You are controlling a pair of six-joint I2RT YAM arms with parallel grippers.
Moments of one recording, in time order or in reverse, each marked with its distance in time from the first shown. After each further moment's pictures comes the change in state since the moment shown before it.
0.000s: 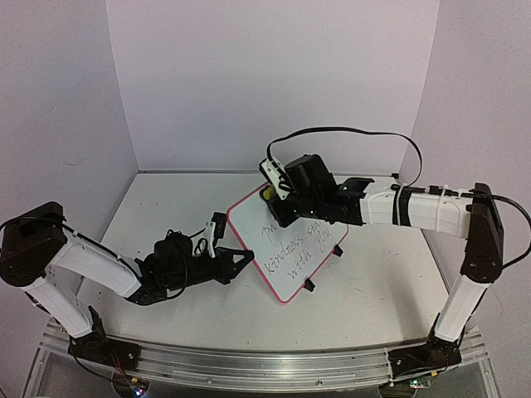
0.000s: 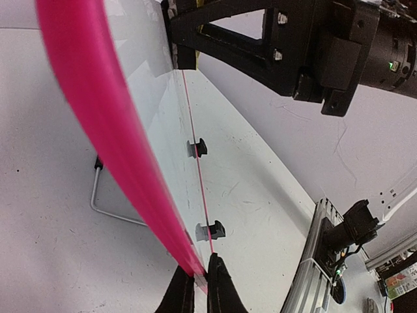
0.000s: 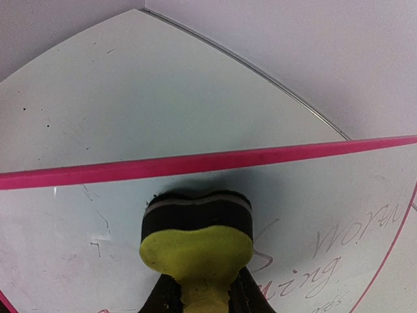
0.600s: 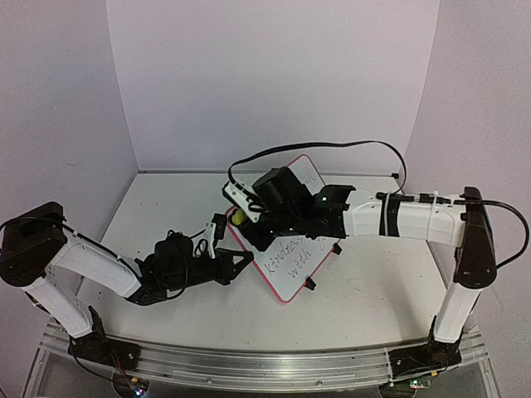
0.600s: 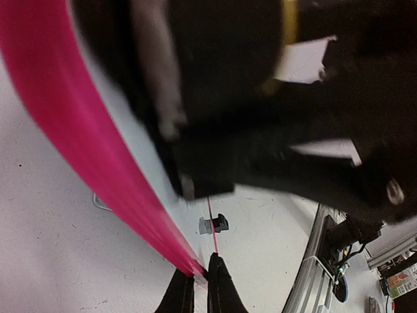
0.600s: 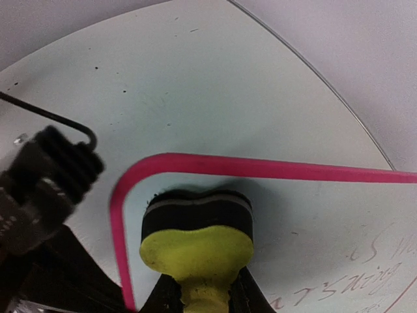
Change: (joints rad) left arm -0.002 0.000 0.000 -0.016 -0.004 -0.001; right arm 0.173 0.064 0.122 -0.140 -0.064 -0.038
